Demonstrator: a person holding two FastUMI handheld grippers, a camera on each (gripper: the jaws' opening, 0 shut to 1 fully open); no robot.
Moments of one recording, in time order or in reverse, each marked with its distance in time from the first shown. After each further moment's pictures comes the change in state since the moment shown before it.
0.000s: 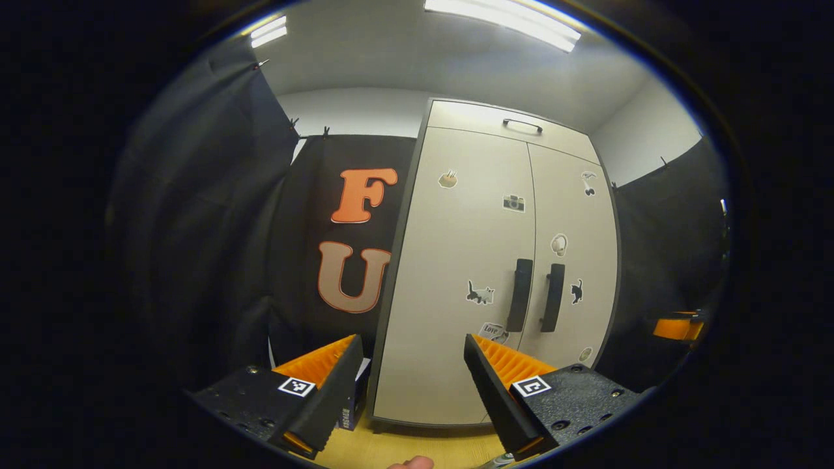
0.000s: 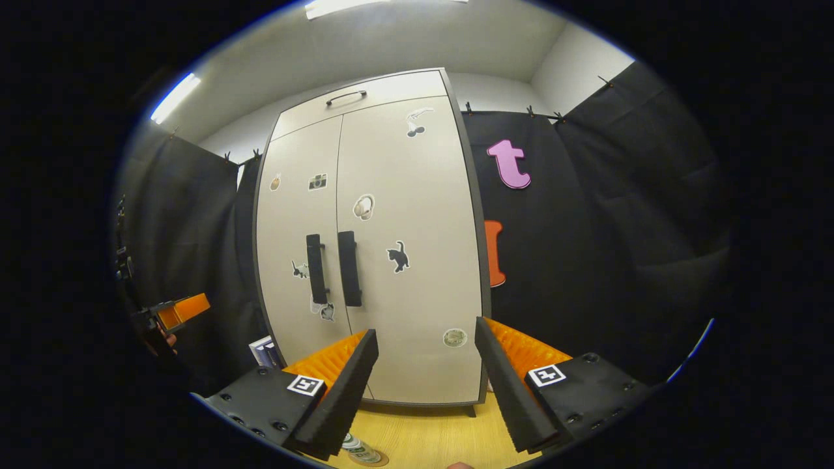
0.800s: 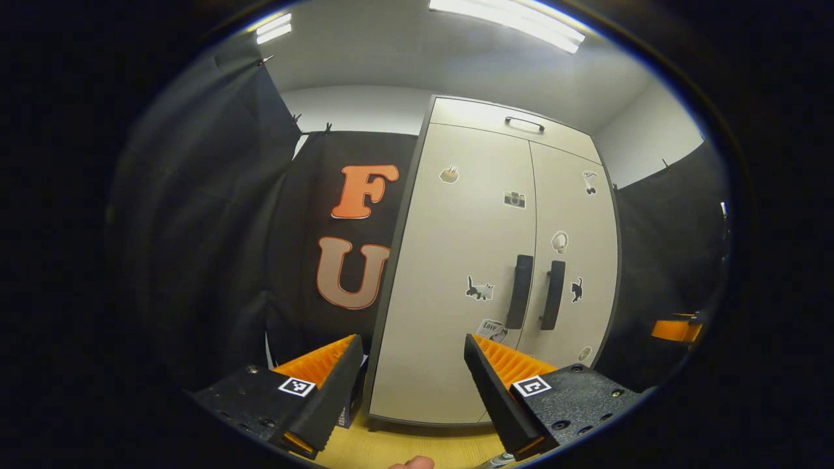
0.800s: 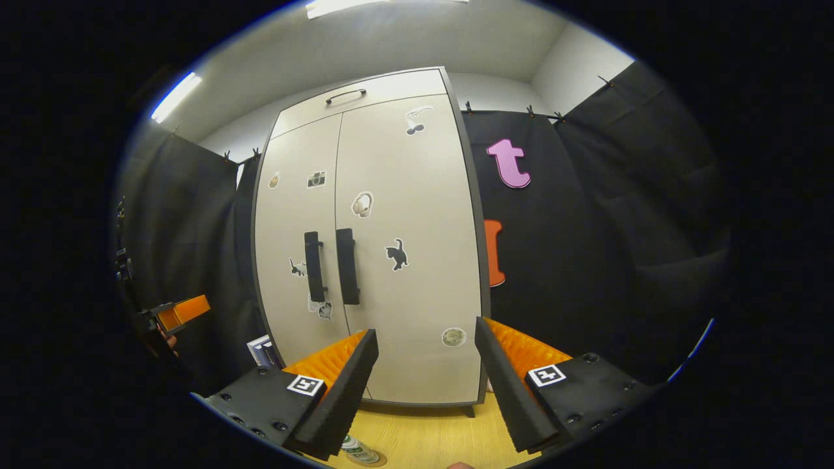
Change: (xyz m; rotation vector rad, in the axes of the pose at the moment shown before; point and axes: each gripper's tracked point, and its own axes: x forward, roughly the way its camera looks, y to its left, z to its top) left arm 0.001 -0.005 -0.007 -0.033 0.001 -0.011; right arm 0.004 -0.004 -0.004 -0.008 0.003 -0.005
